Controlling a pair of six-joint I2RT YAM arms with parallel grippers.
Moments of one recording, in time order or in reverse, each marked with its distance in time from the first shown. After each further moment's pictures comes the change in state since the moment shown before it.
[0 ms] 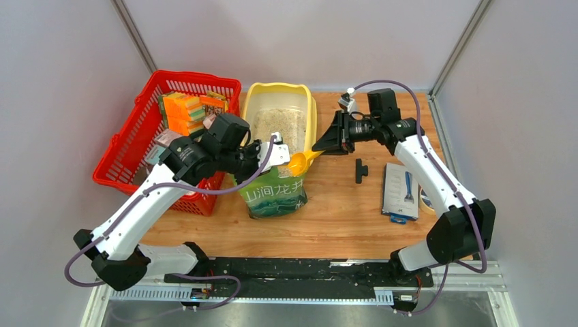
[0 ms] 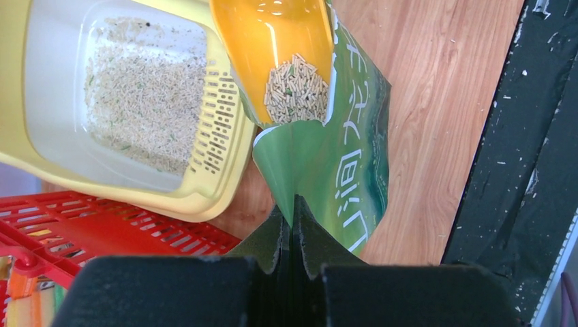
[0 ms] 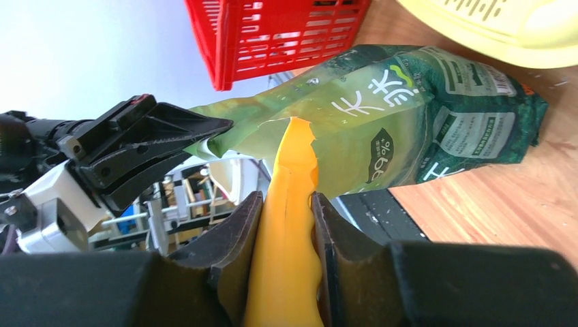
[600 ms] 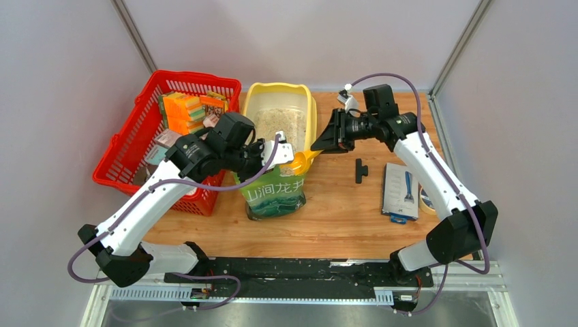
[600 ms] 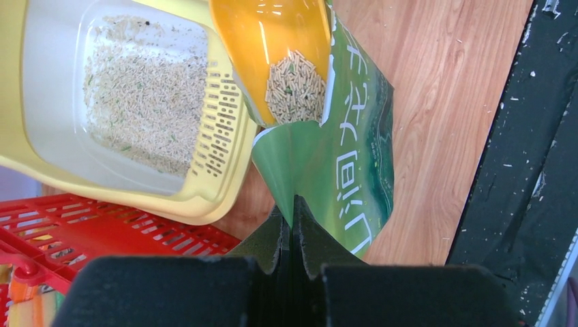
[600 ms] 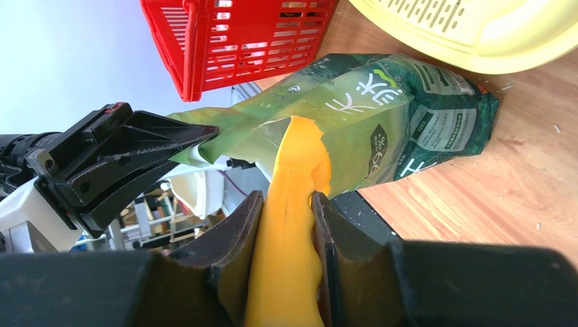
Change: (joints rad) left arm -0.016 0.039 0.005 0.010 -0.013 -0.002; right arm 0.044 0.003 0.089 -0.136 0.158 -0.080
